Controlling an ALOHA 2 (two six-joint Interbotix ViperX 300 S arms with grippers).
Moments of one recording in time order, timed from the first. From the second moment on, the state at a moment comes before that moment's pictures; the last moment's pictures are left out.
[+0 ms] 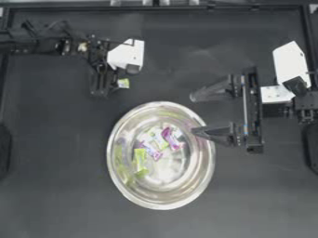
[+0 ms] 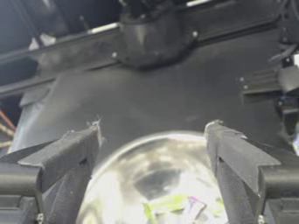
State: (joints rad) left arm 0.62 0.24 0.43 -0.19 0.65 0.80; right arm -0.10 -0.49 0.84 -0.08 -0.13 0.33
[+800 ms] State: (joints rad) left arm 0.62 0.11 0.41 -0.20 0.67 0.78; right arm -0.10 -0.49 0.85 -0.08 -0.16 0.33
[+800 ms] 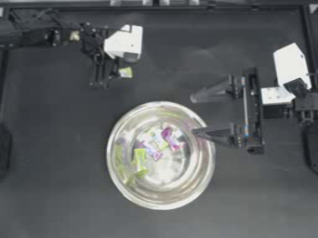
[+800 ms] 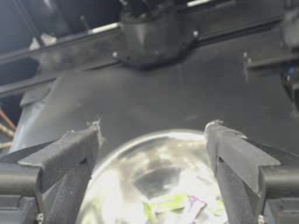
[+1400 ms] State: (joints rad) left arm 0.41 -0.07 0.42 -0.34 0.66 0.77; right arm -0.10 -0.49 0.86 -0.08 -0.16 0.33
